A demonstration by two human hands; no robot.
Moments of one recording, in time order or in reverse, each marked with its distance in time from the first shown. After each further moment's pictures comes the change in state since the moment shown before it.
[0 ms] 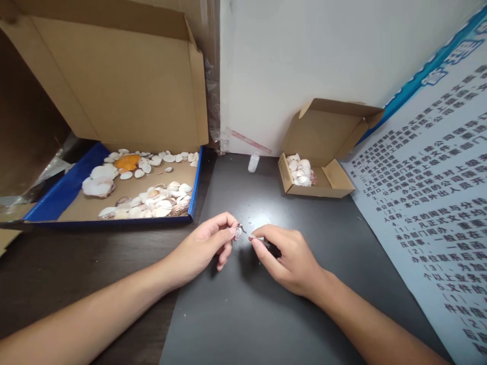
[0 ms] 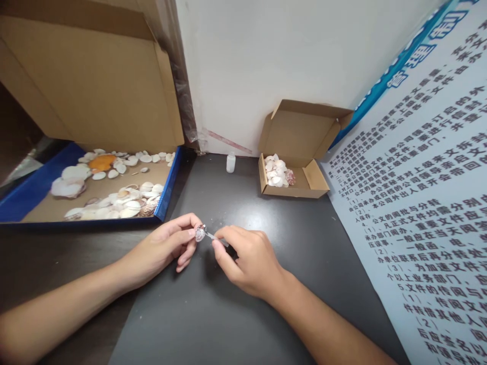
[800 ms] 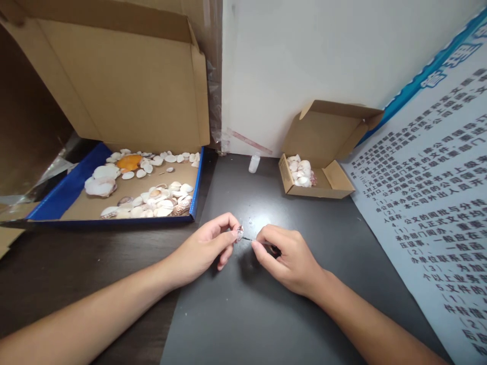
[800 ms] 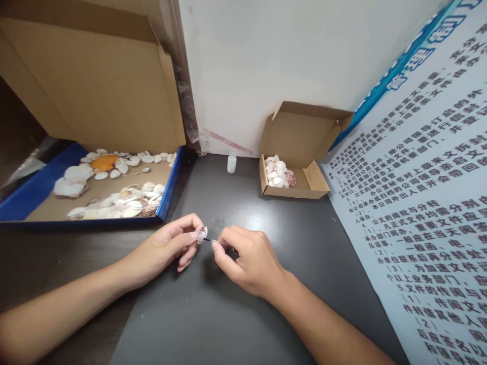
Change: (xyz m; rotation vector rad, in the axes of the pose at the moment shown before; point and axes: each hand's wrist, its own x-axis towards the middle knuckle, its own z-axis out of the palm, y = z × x) left_hand -0.003 0.004 0.001 0.066 -0.035 0.037; right_hand 0.001 0.001 0.001 0.048 0.017 -0.007
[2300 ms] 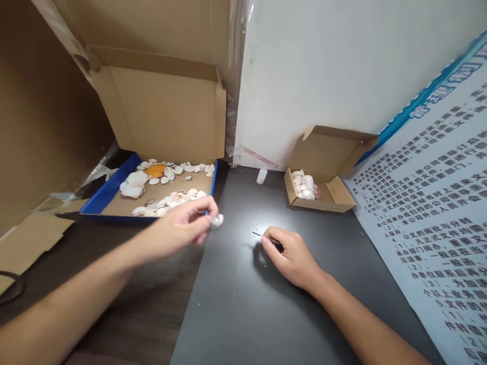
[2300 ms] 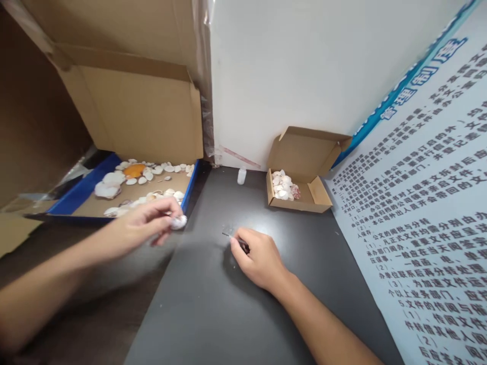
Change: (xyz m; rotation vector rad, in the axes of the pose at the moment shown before) left_hand -0.035 0.050 -0.045 0.497 0.175 0.072; right_hand 0.004 0.012 0.000 -0.028 -0.095 0.192
